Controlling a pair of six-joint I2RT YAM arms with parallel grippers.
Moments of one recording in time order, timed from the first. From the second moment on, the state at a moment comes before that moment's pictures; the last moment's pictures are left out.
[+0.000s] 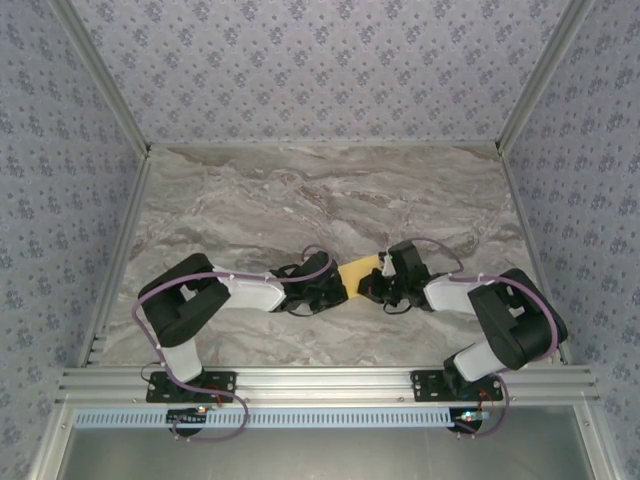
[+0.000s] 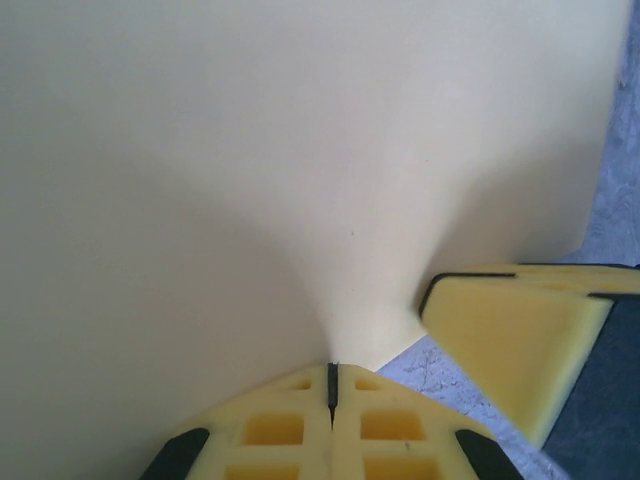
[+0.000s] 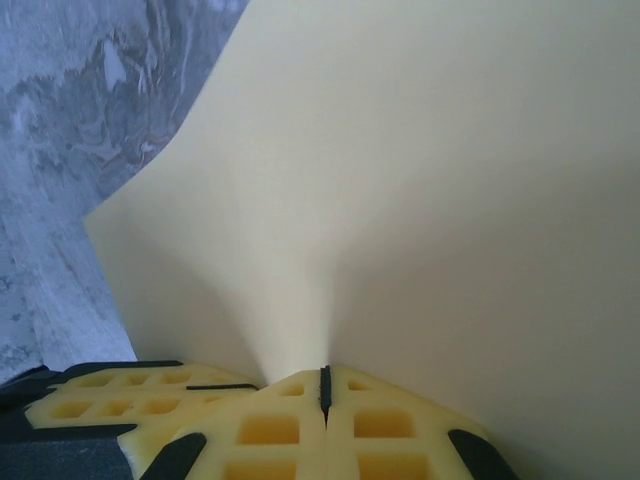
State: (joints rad) left arm -0.99 1.78 0.82 0.10 0.14 -1.23; right arm 0.44 1.49 0.44 0.15 -0.50 0.84
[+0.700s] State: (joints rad) left arm -0.95 1.77 0.83 0.04 0.19 -1.21; right arm 0.12 1.34 0.41 -0.04 -0.46 0.70
